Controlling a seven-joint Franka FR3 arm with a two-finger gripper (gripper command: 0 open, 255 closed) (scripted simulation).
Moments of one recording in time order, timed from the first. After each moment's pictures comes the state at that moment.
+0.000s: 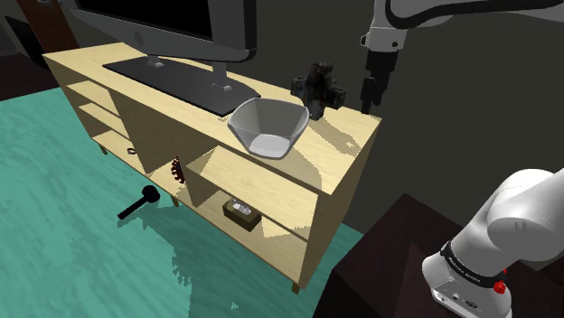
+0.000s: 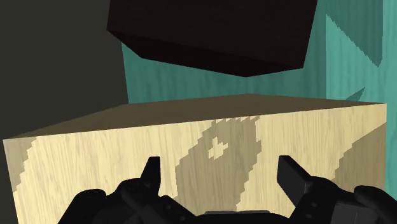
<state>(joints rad) 0.00 -0.37 -0.06 -2.12 0.01 1.63 -0.22</state>
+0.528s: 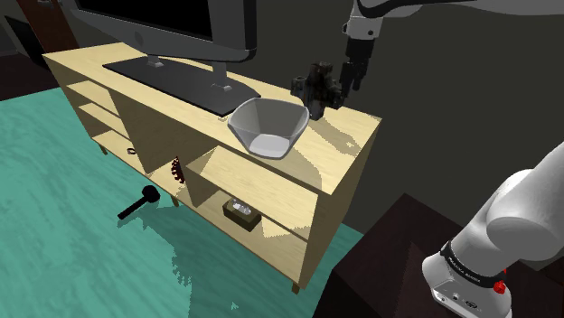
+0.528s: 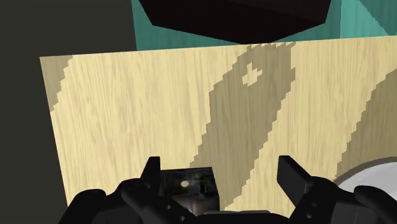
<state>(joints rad) -0.01 -0.11 -0.10 -1.84 0.02 1.67 -0.29</state>
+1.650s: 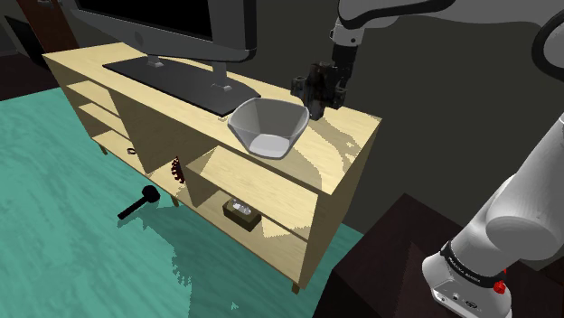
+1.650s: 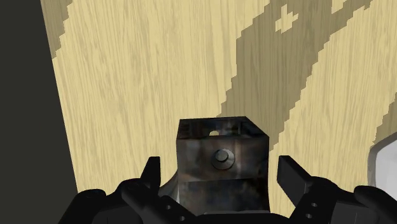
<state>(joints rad) -0.02 0.06 -0.11 -1.72 0.04 1.75 -0.33</state>
